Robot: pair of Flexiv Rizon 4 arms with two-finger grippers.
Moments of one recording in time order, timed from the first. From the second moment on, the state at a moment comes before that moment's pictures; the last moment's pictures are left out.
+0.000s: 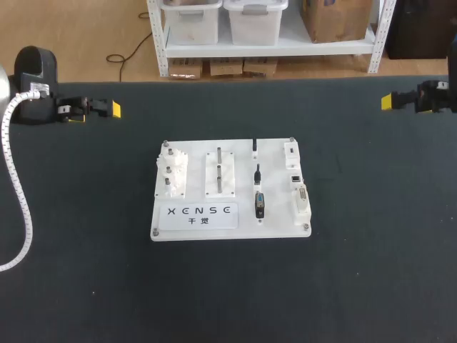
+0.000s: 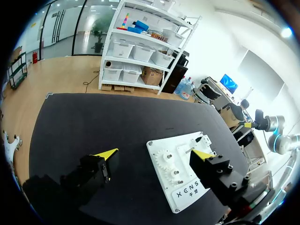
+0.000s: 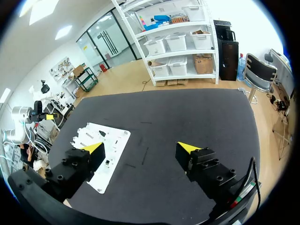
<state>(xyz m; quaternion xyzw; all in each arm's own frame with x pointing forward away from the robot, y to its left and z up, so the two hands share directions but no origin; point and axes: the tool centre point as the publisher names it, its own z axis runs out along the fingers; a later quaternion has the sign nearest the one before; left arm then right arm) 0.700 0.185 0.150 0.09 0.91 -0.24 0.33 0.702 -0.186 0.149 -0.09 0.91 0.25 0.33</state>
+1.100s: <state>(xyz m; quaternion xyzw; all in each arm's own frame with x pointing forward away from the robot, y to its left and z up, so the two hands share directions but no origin) 0.700 0.185 0.150 0.09 0.91 -0.24 0.33 0.747 0.018 0.104 -0.14 0.97 0.12 0.17</state>
